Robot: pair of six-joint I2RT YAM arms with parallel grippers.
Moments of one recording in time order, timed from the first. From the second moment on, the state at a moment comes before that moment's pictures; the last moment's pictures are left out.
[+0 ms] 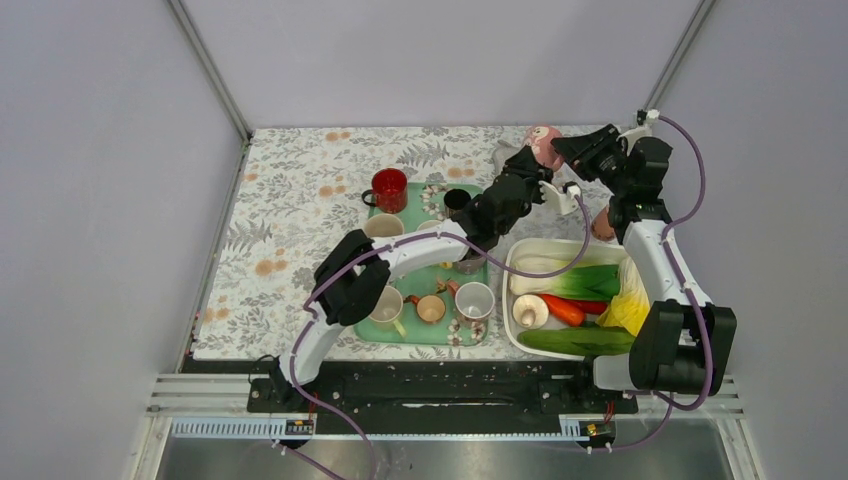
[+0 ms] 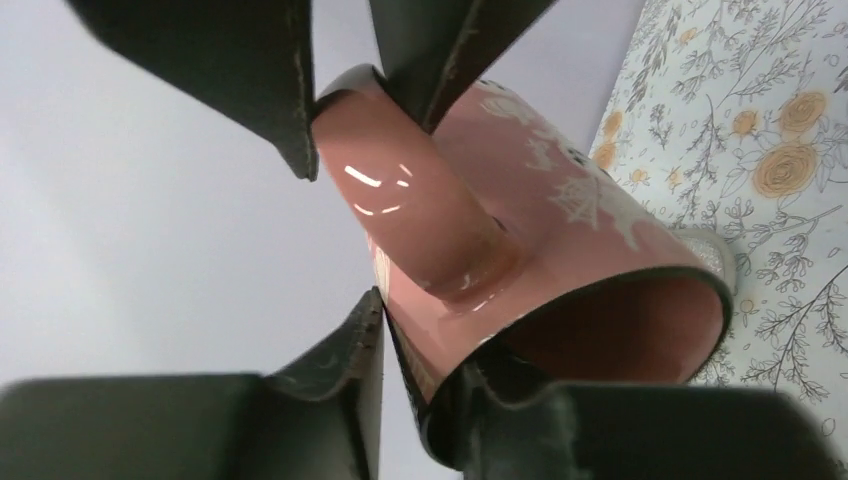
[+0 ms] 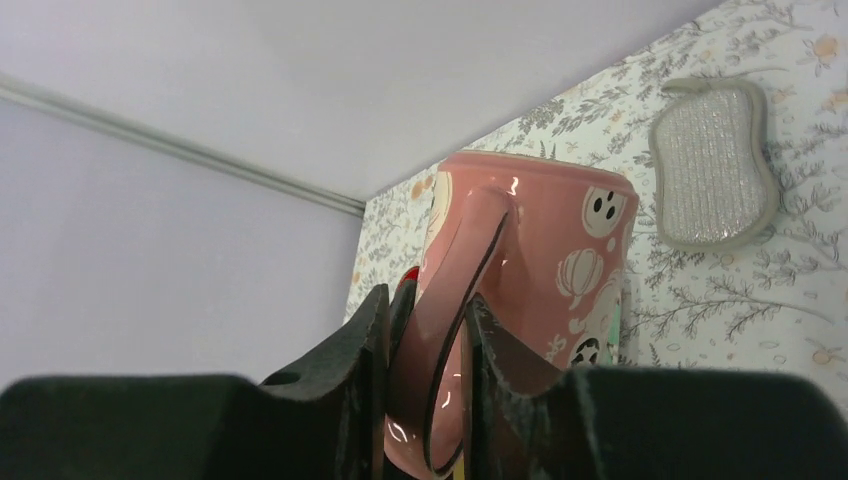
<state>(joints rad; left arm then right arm) -0.98 2.21 1.80 0.44 -0.36 1.15 -0.10 1.36 1.03 0.26 -0.56 0.86</state>
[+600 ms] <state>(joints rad) -0.97 2.21 1.83 0.28 -0.32 1.11 -0.09 1.36 1.00 0.15 -0.46 0.88</state>
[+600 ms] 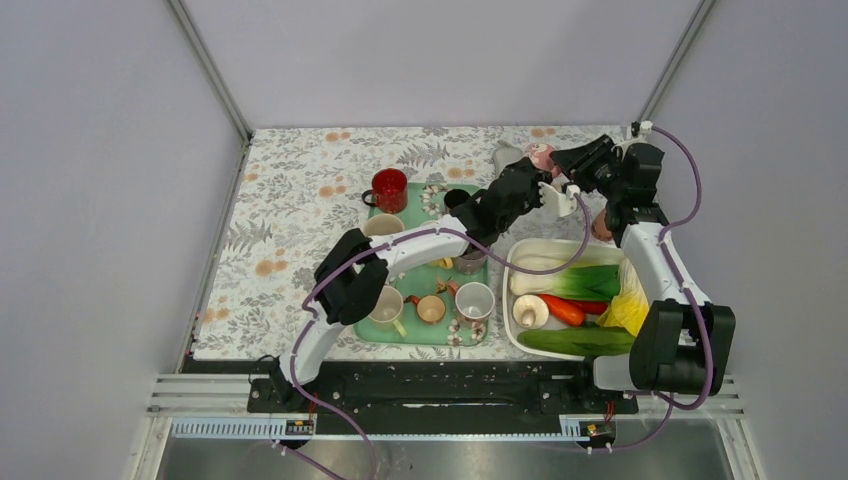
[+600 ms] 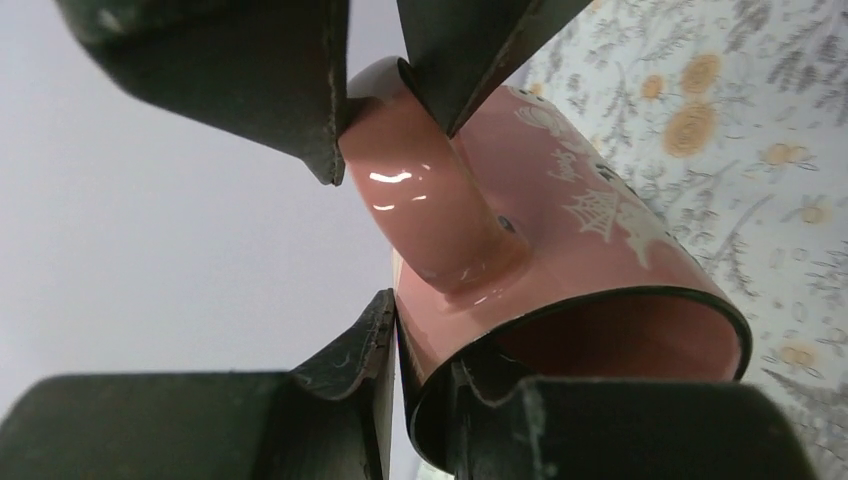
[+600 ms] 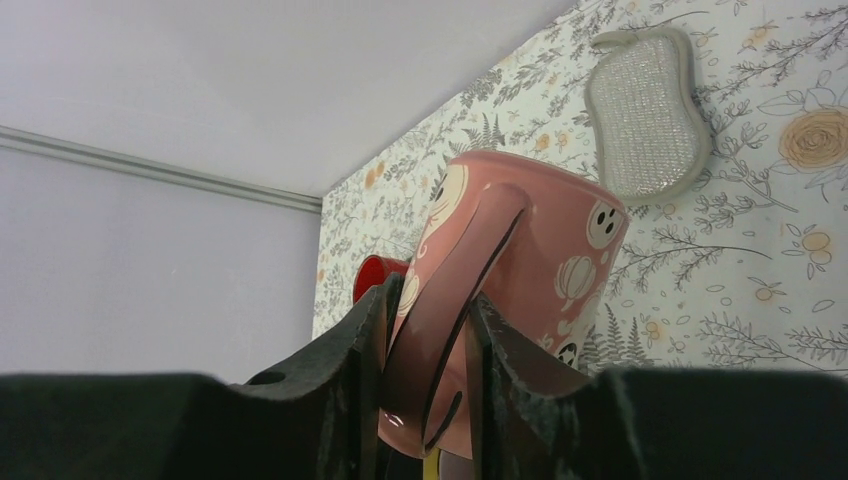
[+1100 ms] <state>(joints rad) -0.96 2.29 1.88 0.10 -0.29 0.96 -0.09 1.49 0.95 0.17 -0.47 0.87</state>
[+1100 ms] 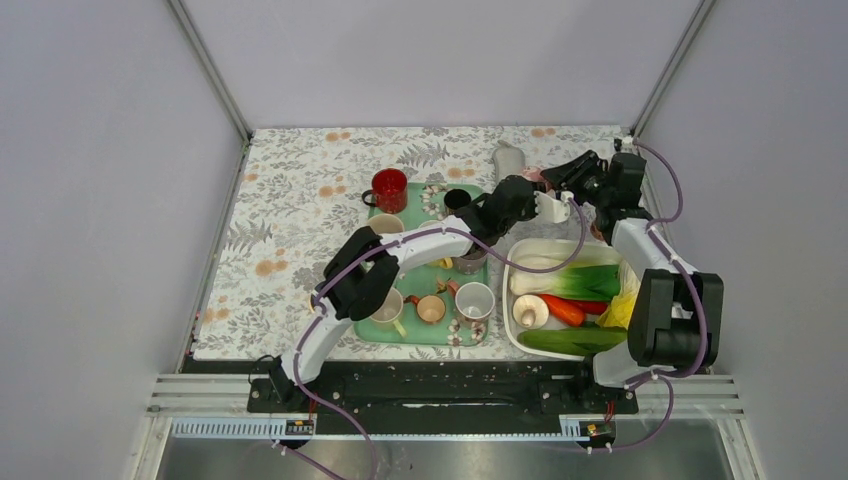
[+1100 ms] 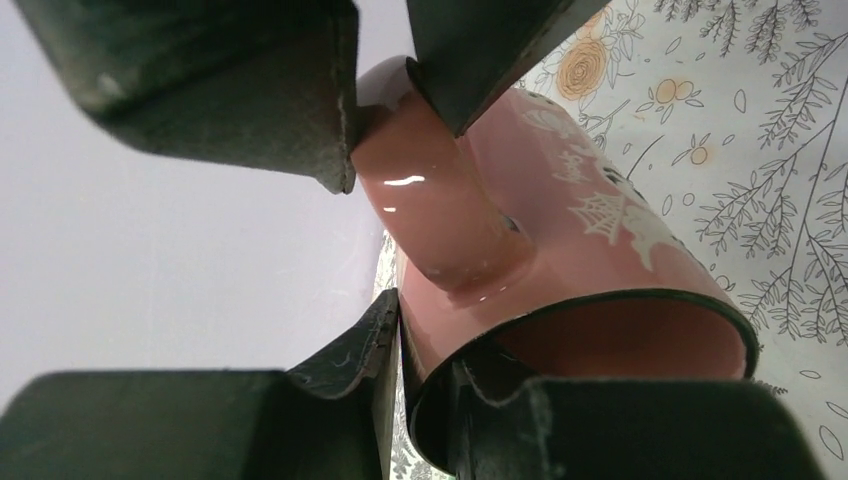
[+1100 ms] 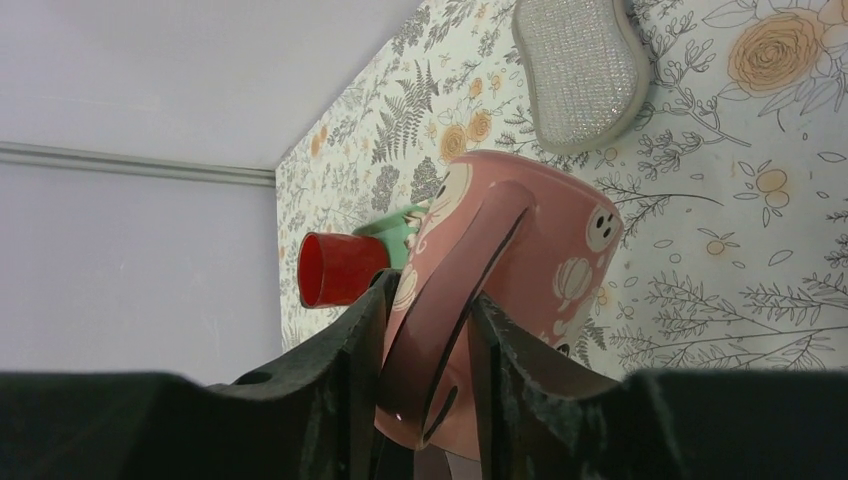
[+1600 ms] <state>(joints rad) -0.94 2.33 1.82 0.22 -0.26 1.05 -0.09 1.54 0.90 0.25 -0.60 0.82</state>
